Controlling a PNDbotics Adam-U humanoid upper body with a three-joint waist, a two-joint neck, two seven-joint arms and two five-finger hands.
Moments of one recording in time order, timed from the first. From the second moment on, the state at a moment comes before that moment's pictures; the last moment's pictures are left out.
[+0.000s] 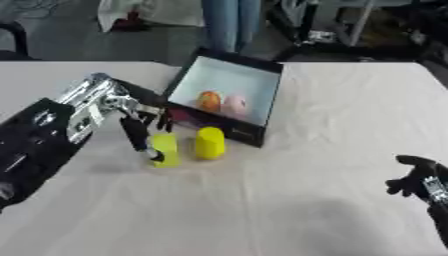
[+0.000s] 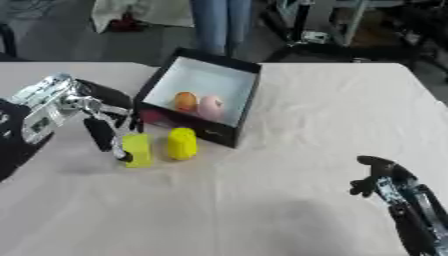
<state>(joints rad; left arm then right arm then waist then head) -0.83 0.58 -0.59 -1.22 -0.78 -0.21 -0.90 0.16 -0.12 -0.07 -1.89 0.02 -0.10 0.29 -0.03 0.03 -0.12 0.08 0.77</state>
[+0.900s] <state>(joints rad) -0.79 0.56 -0.59 -1.20 -0.88 -0.21 -0.89 0.16 -0.12 -0.07 -1.89 0.02 -0.10 0.29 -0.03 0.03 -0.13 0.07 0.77</state>
